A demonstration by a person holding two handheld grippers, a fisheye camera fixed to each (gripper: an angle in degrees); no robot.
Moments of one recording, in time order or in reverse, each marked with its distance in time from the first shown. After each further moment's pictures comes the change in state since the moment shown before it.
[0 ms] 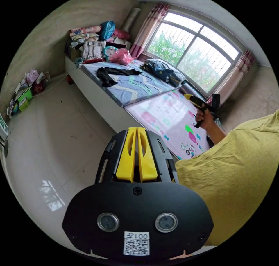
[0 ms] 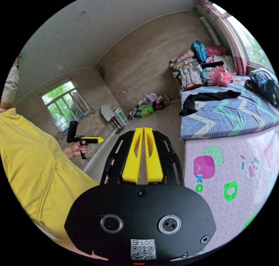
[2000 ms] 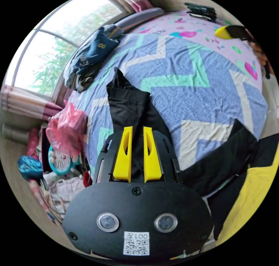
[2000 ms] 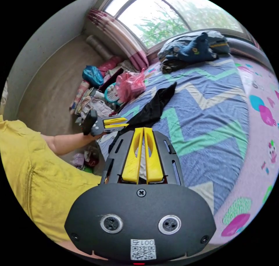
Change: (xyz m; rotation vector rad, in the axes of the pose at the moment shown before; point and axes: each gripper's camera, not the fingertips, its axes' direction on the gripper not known) left arm -0.108 -0.956 -0.057 -0.306 -0.118 1.549; right arm 0.595 -0.210 0.427 0.375 0.704 0.775
